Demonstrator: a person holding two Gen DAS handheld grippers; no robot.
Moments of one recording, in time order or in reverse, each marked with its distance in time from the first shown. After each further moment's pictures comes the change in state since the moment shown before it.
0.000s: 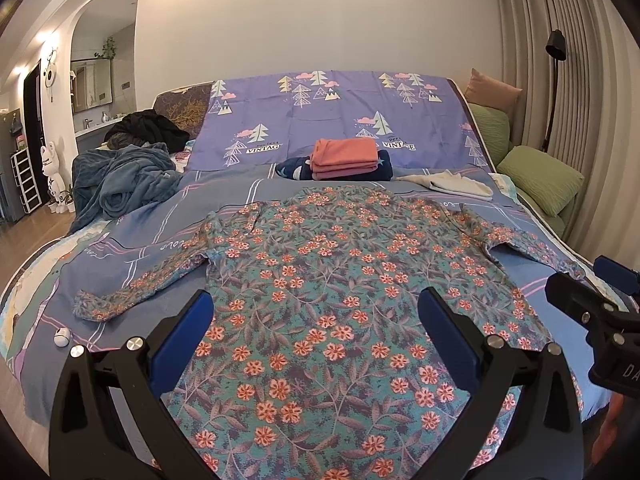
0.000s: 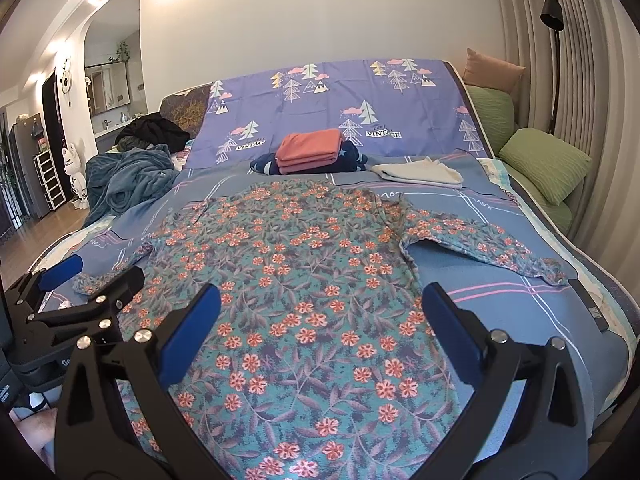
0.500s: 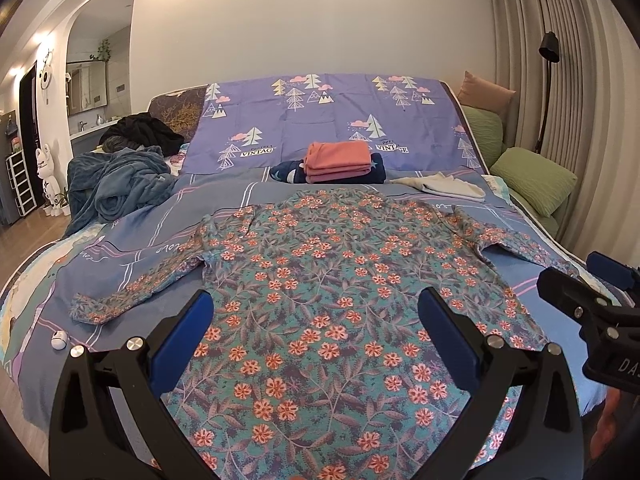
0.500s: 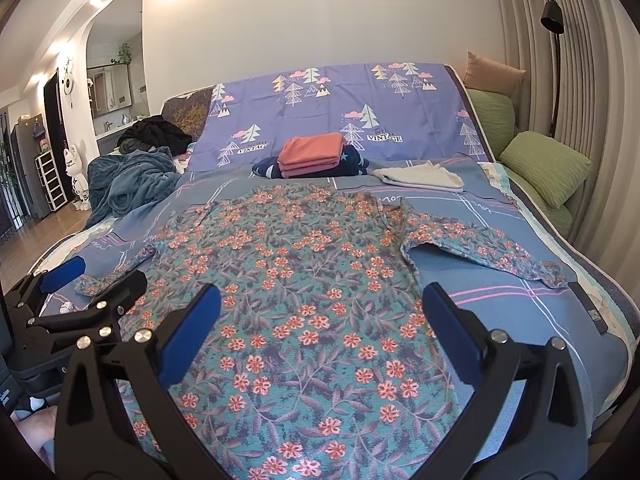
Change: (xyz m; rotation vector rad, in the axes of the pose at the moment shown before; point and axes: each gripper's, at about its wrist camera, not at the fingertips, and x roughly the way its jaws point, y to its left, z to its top) left arm -0.007 -0.003 -0.001 0.004 -0.012 -0.021; right arm -0.005 0.002 0.003 -0.004 -0.013 0.003
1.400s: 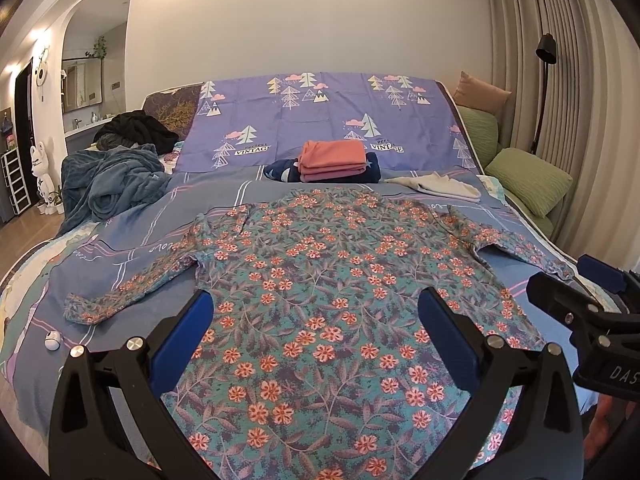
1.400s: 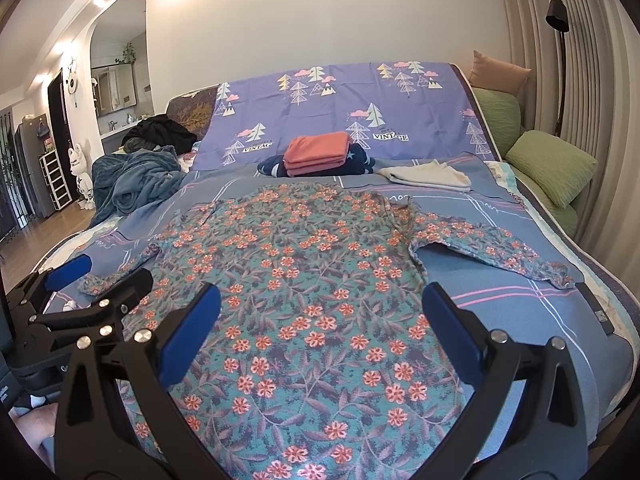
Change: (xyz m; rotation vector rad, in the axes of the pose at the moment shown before) left arm 0.005 0.000 0.003 0.000 0.007 -0.025; right arm 0.004 0.009 -0.001 -0.004 0.003 0.019
